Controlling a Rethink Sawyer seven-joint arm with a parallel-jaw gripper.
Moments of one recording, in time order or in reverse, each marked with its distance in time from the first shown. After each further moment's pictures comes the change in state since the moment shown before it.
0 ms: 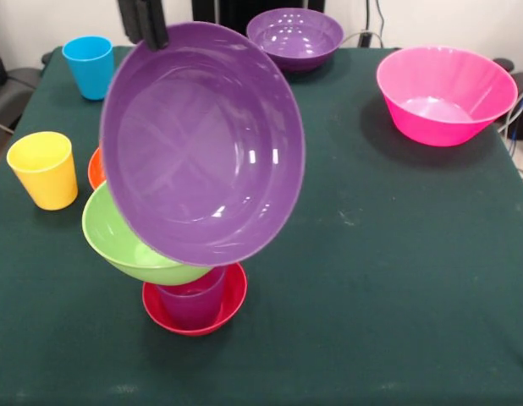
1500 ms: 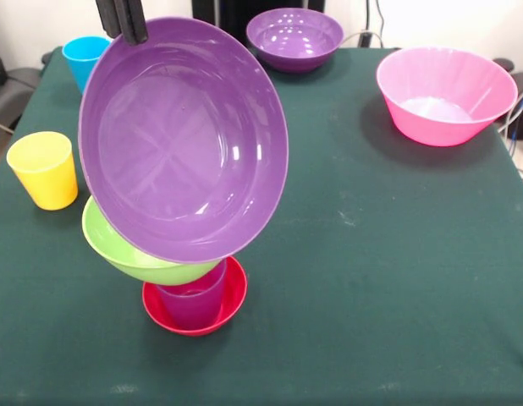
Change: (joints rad) arm -0.010 -0.005 0.000 0.000 -0.002 -0.006 -0.016
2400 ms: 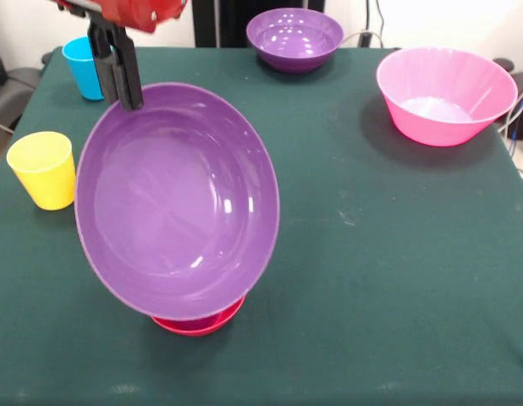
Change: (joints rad) arm 0.000 -0.004 0.002 0.124 -0.003 -0.213 0.000
